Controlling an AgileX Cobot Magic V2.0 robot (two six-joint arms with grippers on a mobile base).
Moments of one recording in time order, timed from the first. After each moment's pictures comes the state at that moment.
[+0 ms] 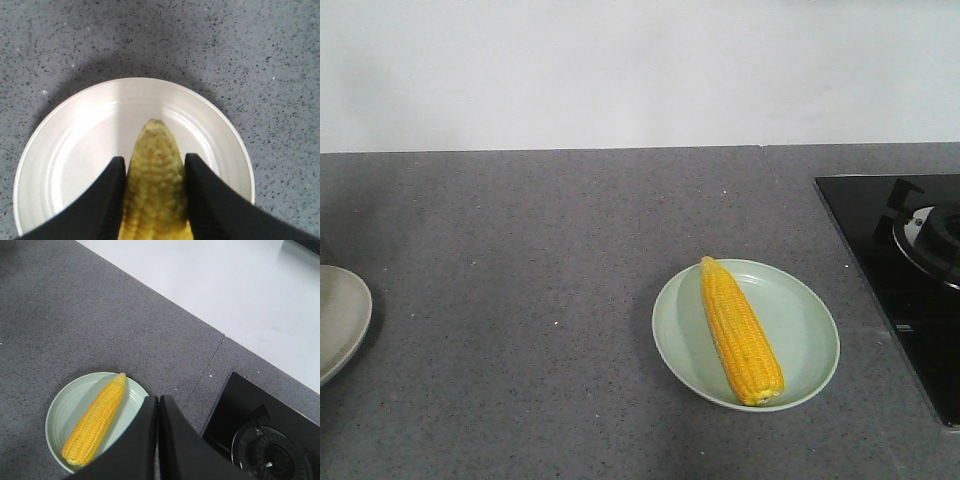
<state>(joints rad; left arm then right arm) 0.29 1.69 -1.54 -0.16 1.24 0.21 0.25 1.07 -1.67 0.14 1.28 -0.37</state>
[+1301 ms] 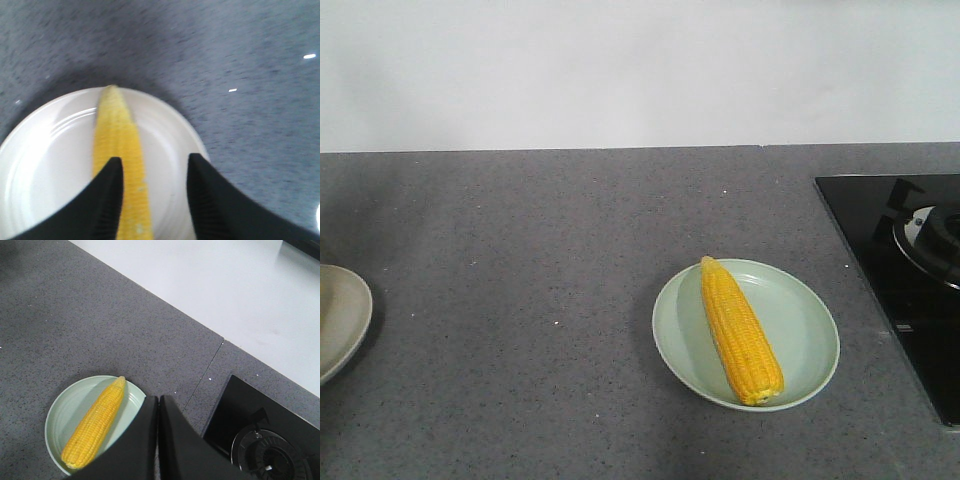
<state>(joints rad) 0.29 1.64 -1.54 -0.27 1.24 0.22 0.25 1.07 -1.67 0.14 1.27 -0.37</state>
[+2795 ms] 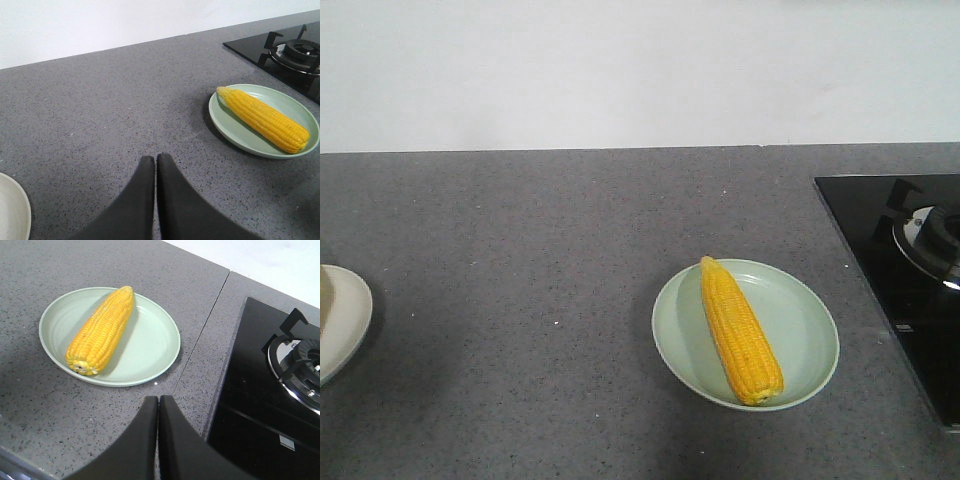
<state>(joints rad) 0.25 0.52 -0.68 -0.92 0.95 0.83 0.25 0.29 -0.54 0.07 0.83 -0.28</state>
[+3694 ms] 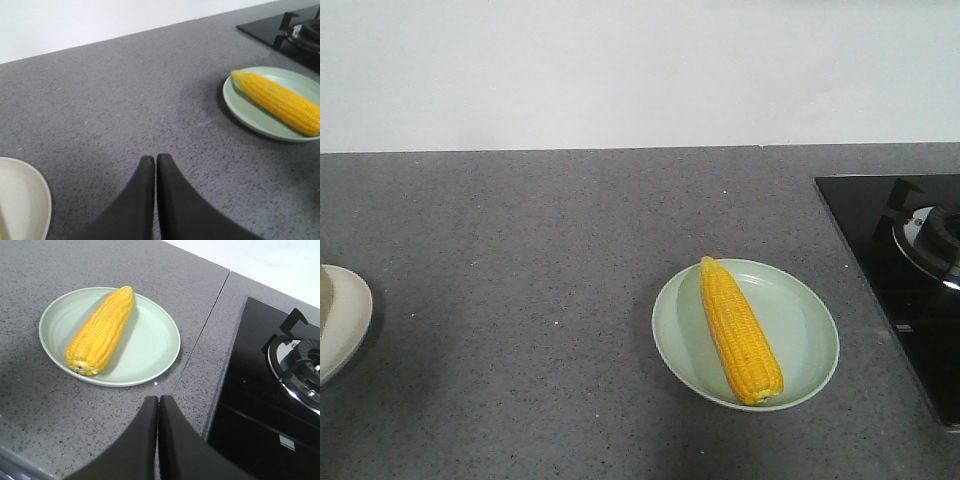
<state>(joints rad) 0.25 0.52 -0.68 -0.84 0.96 0.83 0.25 0.29 -0.54 0.07 0.83 -0.28</state>
